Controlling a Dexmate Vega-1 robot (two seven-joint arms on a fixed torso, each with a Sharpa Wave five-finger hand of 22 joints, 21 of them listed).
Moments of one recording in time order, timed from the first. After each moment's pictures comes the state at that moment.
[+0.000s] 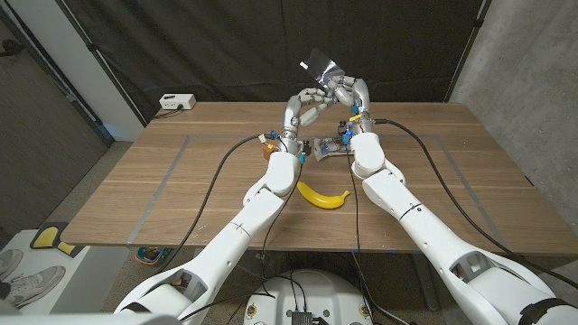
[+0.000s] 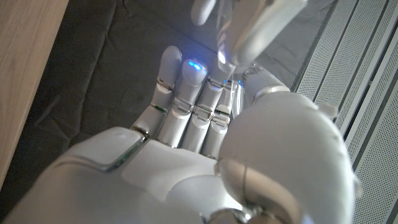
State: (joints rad) left arm 0.82 0.12 0.52 -1.48 -0.04 -0.31 0.39; left_hand 1.27 0.03 0.24 -0.13 0.23 1.25 0.04 0.22 0.18 0.49 -0.22 0.81 0.61 0.38 -0.04 0.23 0.76 -0.03 0.05 1.24 0.19; right arm -0.75 -0.26 -0.49 -1.50 0.14 0.29 -0.46; right_hand 1.07 -0.06 0.60 -0.15 0.38 1.18 0.01 0.34 0.36 1.32 -0.06 0.73 0.64 1.18 -0.18 1.02 1.23 0.62 -0.06 1.57 0.30
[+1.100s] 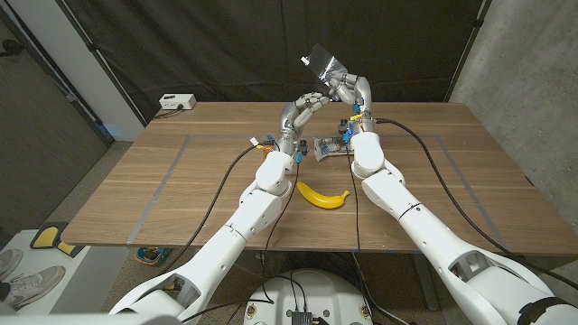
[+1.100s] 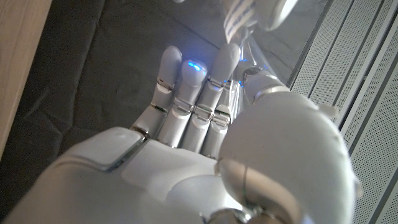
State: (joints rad) left arm 0.85 0.16 0.52 -1.54 -0.37 -0.29 0.26; left_hand 1.23 0.02 0.21 -0.11 0.22 1.20 -0.01 0.20 0.20 0.48 -0.22 0.76 0.54 0.41 -0.05 0.22 0.74 -0.07 0.08 1.24 0.19; right arm -0.75 -0.26 -0.49 -1.50 0.12 0.32 -0.49; right_hand 1.06 -0.06 0.60 -0.15 0.38 1.18 0.01 0.33 0.36 1.32 -0.06 0.72 0.64 1.18 -0.18 1.03 1.23 0.62 -0.06 1.57 0.30
